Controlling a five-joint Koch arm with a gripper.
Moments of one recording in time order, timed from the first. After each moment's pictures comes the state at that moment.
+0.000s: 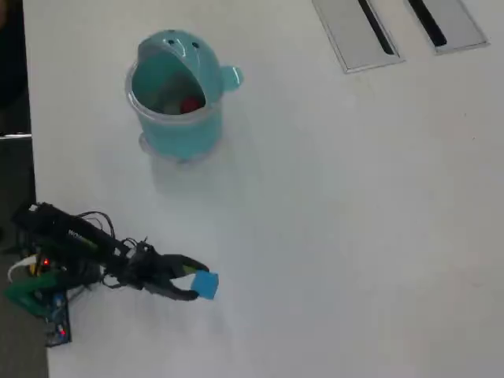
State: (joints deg) arm 36.5 108.7 145.4 -46.8 -97.3
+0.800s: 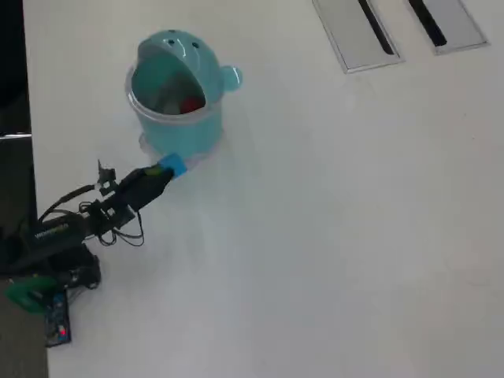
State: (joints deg) arm -20.8 131.1 148.5 -28.2 -130.6
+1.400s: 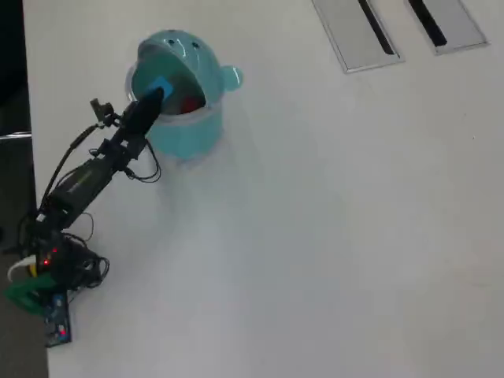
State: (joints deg) arm -44.6 96.2 103.7 -15.9 -142.1
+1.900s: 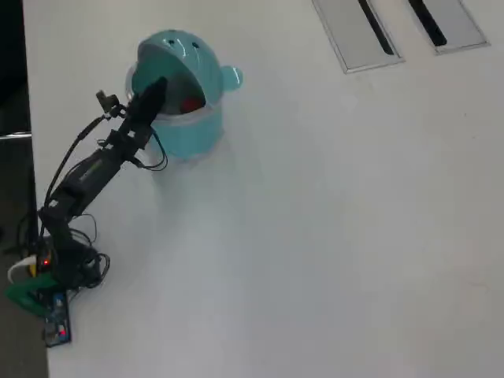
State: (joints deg) arm -46.5 86.9 95.8 -20.4 -143.4
